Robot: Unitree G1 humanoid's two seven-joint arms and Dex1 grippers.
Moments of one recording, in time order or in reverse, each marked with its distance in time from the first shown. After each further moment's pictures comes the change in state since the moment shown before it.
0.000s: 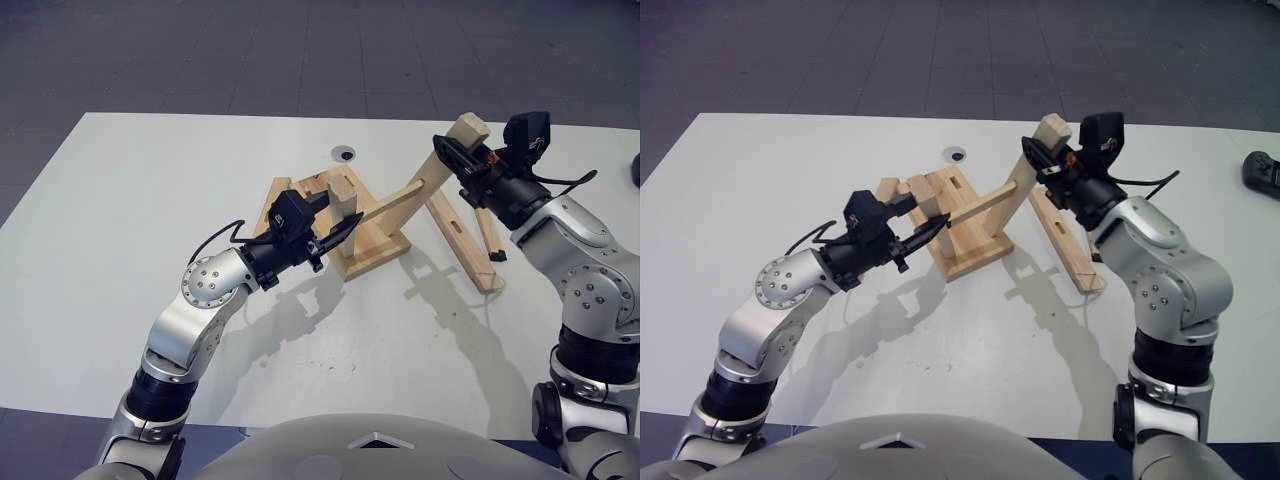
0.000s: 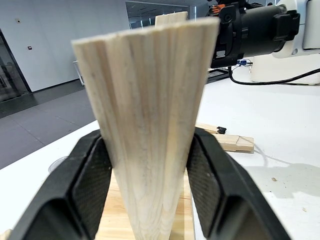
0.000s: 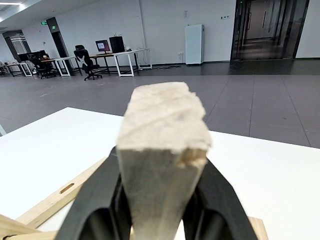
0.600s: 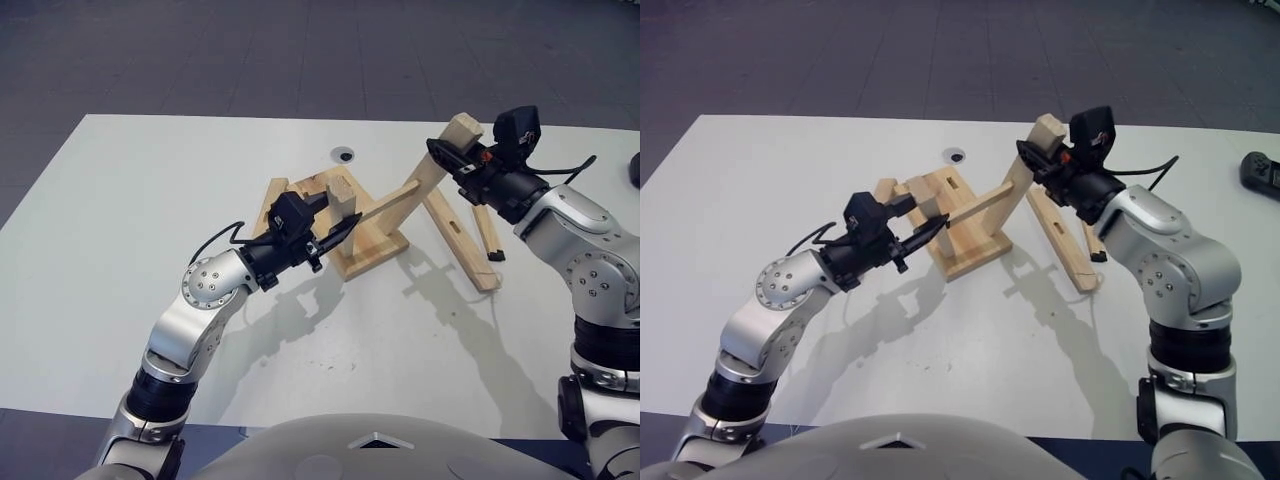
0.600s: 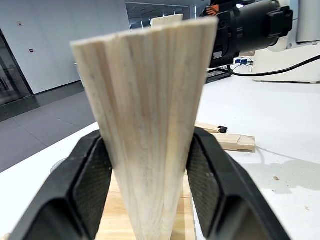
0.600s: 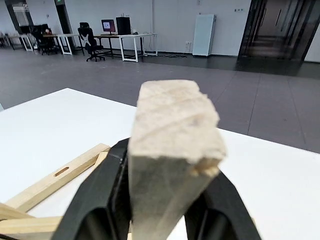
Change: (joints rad) left arm 0.002 0.000 -0.003 0.010 0.020 -0.020 0.000; right arm -0.065 -0.058 0.052 0.094 0.067 0.015 -0.021
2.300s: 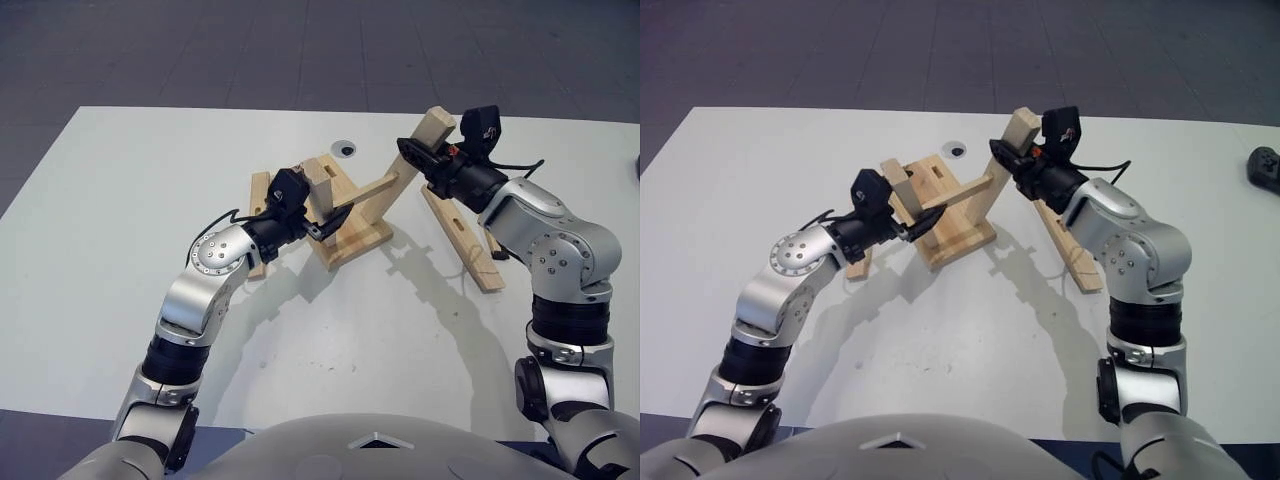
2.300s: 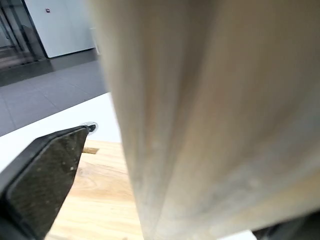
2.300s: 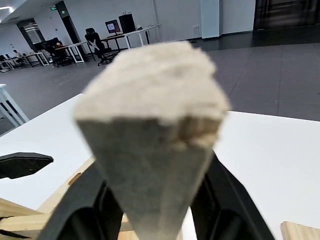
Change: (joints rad) left arm -0.136 -0.049 0.054 0.203 0.035 0.096 -0.009; right arm -0.076 0.147 0.014 0.097 -0.065 0.002 0.054
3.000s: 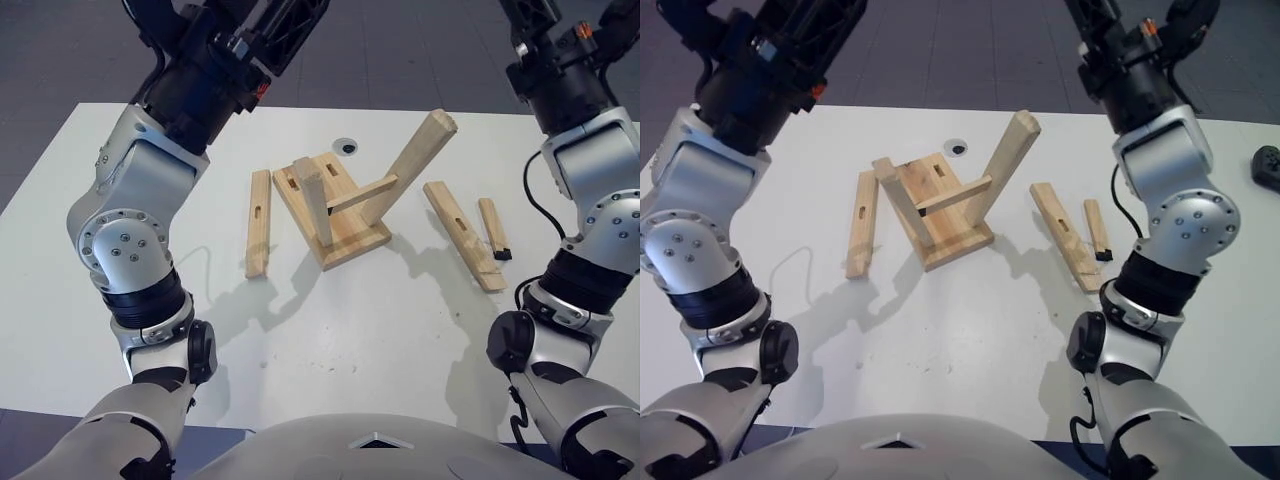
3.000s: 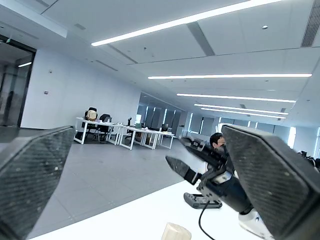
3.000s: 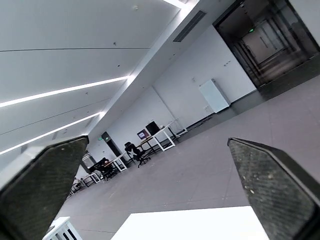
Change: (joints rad) left arm -0.405 -0.085 0.405 -0.155 -0.705 0.245 0.313; right arm -0.280 0.141 -0.271 0.056 0.344 -0.165 -0.245
